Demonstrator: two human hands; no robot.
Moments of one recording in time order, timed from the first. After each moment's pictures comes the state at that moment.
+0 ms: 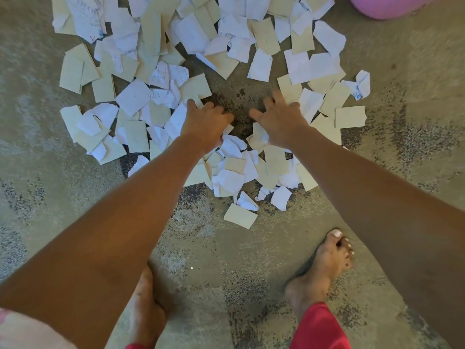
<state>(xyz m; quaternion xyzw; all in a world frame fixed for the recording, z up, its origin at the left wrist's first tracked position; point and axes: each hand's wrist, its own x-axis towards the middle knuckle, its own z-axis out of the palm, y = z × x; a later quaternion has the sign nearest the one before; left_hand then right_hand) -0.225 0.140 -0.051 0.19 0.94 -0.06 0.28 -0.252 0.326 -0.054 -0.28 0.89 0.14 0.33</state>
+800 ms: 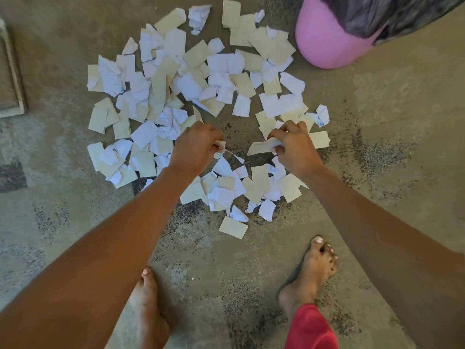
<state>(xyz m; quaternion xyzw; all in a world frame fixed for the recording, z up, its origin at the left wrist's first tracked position) -0.221 0.144 0.045 0.12 0.96 0.18 0.15 -0.226 0.384 0.041 -0.09 0.96 -0.14 0.21</state>
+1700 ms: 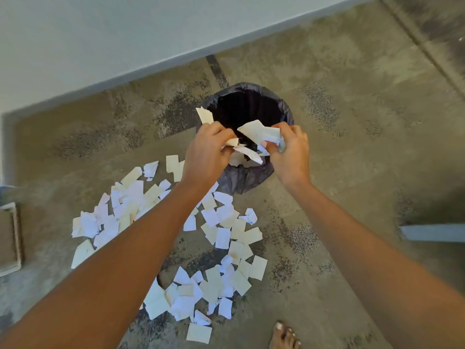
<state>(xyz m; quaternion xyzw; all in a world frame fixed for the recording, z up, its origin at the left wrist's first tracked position) -0.442 0.376 0.269 0.22 0.94 0.24 -0.07 -0.410 0.551 0.254 0.16 0.91 -0.37 -0.08</state>
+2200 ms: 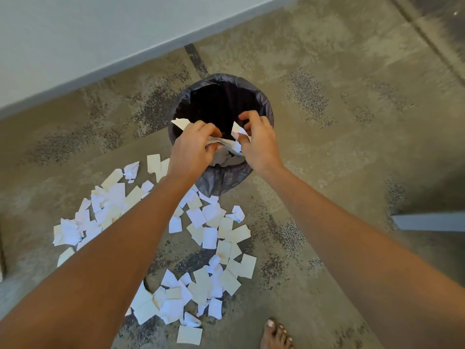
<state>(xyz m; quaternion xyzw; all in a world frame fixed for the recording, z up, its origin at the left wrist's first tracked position) -0.468 0.410 0.224 0.20 0.96 0.21 -0.01 -0.441 0.566 0.223 0.13 0.90 -0.41 0.00</state>
